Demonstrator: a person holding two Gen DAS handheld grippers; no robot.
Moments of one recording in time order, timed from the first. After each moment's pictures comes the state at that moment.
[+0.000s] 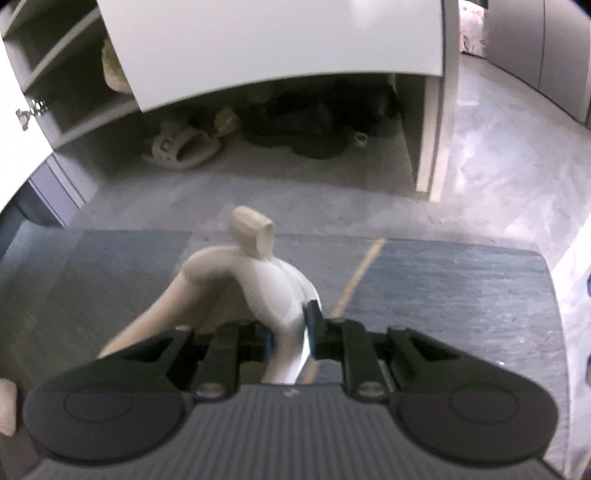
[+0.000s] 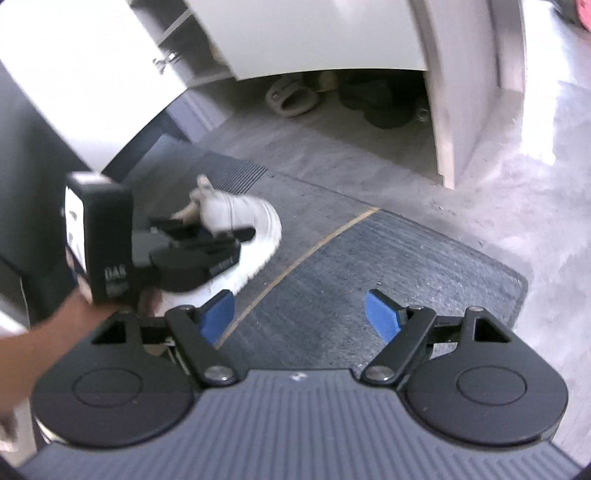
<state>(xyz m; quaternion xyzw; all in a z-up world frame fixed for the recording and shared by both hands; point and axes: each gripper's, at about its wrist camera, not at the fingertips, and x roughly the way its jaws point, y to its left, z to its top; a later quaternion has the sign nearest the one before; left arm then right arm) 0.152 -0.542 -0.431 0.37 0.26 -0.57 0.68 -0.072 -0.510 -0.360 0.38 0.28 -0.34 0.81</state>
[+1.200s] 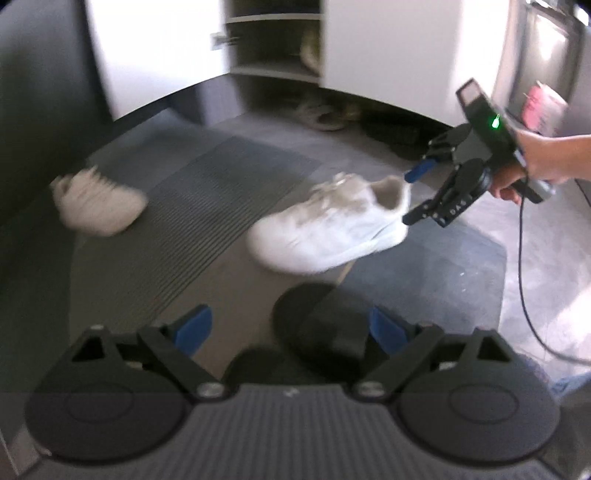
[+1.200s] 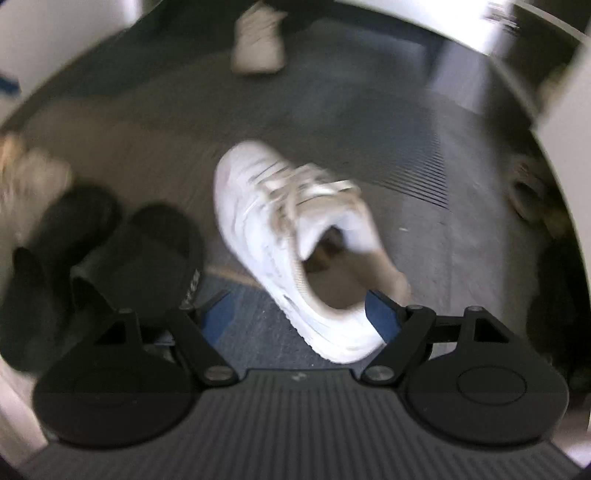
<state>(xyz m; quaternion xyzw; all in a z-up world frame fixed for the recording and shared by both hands) 0.150 -0.193 -0.296 0.23 0.37 -0.46 0.78 0.102 -0.507 -0.379 -0.11 0.52 0.03 0.85</state>
